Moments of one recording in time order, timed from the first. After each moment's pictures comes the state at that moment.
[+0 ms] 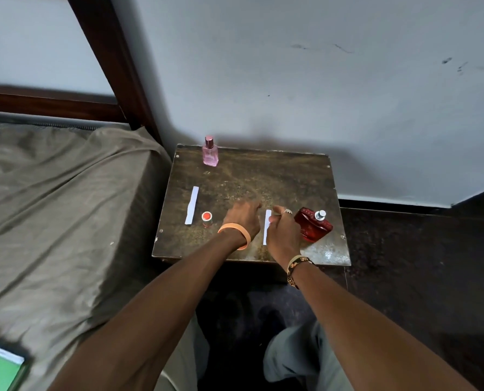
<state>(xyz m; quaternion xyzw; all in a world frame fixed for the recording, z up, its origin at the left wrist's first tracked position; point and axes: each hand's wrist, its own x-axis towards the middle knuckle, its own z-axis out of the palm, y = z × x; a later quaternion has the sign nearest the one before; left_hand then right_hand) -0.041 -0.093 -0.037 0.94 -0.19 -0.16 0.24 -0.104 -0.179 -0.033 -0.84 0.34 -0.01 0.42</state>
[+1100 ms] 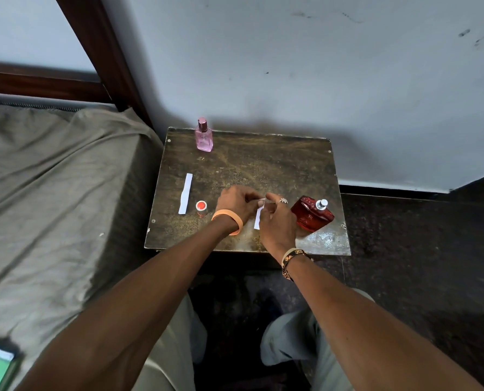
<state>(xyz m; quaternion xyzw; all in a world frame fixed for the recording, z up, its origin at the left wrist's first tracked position) -0.026 -0.088 -0.058 0.89 -0.13 -0.16 0.41 -0.101 -0.176 -0.053 -0.85 0.31 -0.05 0.43</state>
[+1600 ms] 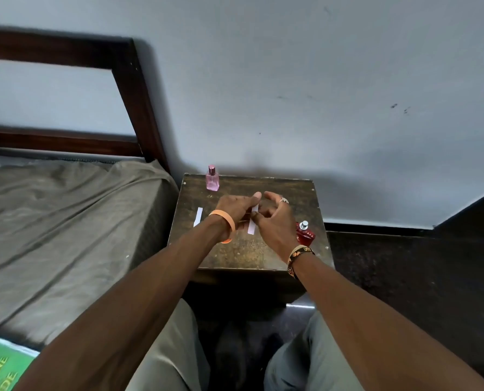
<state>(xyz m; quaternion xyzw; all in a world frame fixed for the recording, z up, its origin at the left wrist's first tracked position) -0.056 -0.070 0.072 0.69 0.05 -0.29 0.66 -0.117 -0.172 0.053 -0.78 0.21 -0.08 0.59</state>
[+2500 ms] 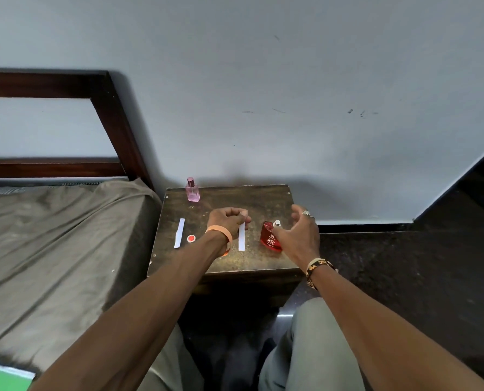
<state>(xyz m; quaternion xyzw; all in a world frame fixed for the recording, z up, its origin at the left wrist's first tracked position) -0.096 -0.109 0.068 0.70 0.08 -0.22 0.68 -0.187 -0.248 0.064 -0.85 0.29 -0.13 0.41</state>
